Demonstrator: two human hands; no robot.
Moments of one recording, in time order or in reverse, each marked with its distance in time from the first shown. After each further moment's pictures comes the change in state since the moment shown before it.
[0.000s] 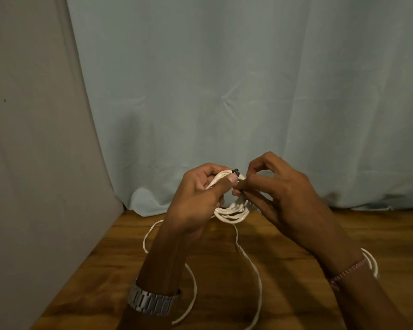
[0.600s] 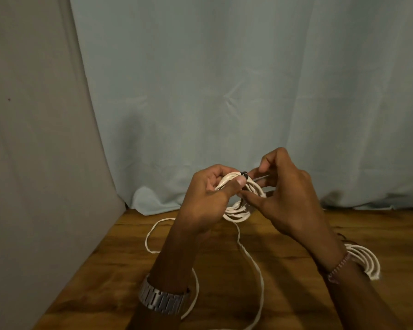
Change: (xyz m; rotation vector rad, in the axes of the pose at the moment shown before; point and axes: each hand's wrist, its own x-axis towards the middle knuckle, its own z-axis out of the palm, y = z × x) left_hand 0.004 -0.008 0.009 0.073 0.010 0.034; right_hand 0.003 -0.001 0.018 0.342 0.141 0.432
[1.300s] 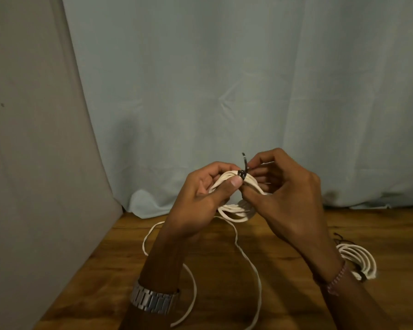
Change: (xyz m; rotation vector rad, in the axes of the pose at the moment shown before) left_hand -0.004 0.006 -0.010 -0.086 -0.181 0.119; right_hand -0.009 -0.021 -0.005 0.072 0.164 -0.015
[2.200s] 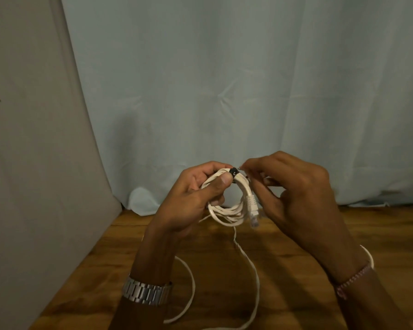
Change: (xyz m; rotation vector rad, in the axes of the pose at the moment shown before) left_hand 0.001 -0.004 -0.014 -0.128 -0.115 -0.008; right_hand 0.002 0.000 -0.021 -0.248 -0.086 -0.439
